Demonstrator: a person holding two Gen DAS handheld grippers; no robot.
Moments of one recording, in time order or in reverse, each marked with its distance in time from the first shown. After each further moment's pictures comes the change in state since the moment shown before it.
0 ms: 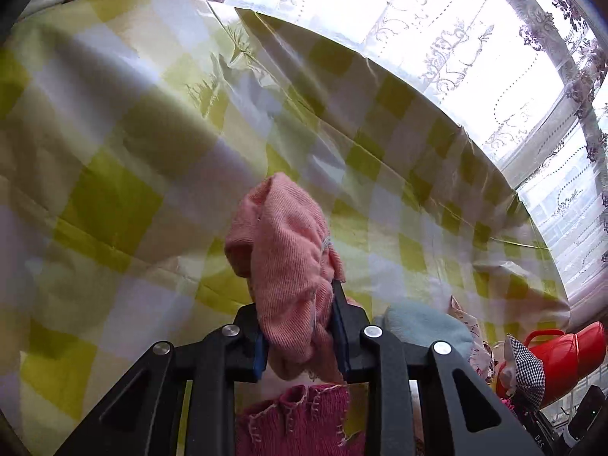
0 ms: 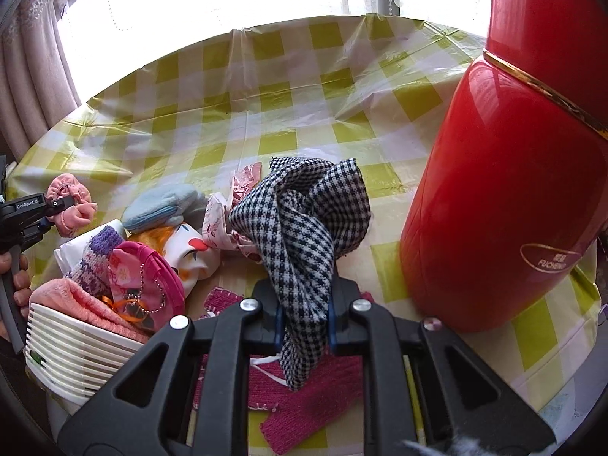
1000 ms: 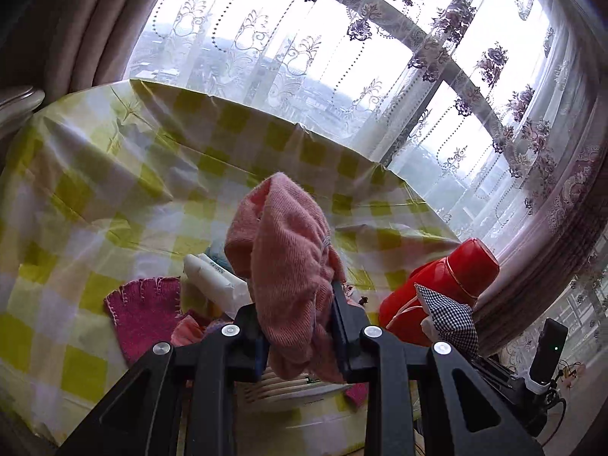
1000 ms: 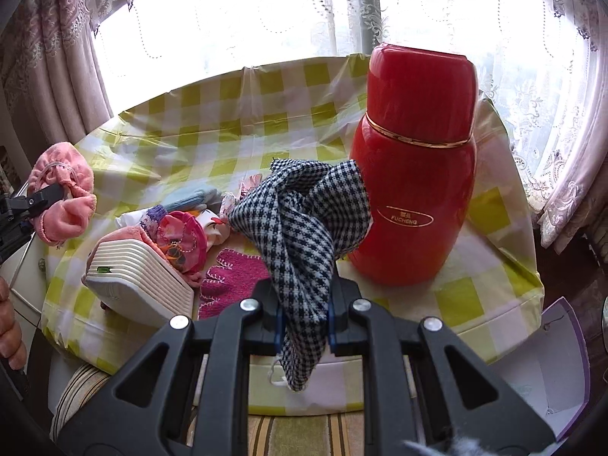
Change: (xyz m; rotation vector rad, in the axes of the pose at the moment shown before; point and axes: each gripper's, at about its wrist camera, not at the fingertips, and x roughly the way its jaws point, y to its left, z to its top) left arm -0.150 -0.133 -0.109 0.197 -0.095 -0.258; right arm -0.112 -0.040 -0.028 -0.034 -0.079 0.019
